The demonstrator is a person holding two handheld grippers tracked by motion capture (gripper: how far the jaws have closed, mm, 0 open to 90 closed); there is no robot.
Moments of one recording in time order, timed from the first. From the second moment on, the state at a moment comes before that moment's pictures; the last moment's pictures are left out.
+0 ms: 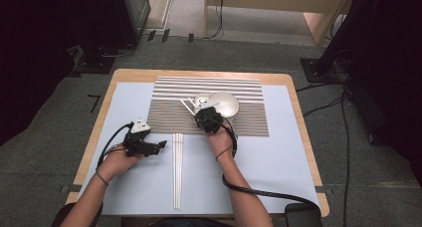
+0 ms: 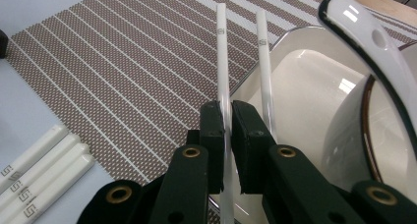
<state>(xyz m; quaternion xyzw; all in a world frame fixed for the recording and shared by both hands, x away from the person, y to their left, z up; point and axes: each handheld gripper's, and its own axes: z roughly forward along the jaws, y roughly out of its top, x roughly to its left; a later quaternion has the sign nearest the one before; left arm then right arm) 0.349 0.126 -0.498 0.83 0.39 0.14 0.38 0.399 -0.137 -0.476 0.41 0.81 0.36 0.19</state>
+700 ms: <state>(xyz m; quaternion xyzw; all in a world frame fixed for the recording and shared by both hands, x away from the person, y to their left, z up) 0.349 0.127 -0.498 0.82 0.39 0.14 0.39 0.389 -0.142 -0.473 0.41 0.81 0.38 0.19</state>
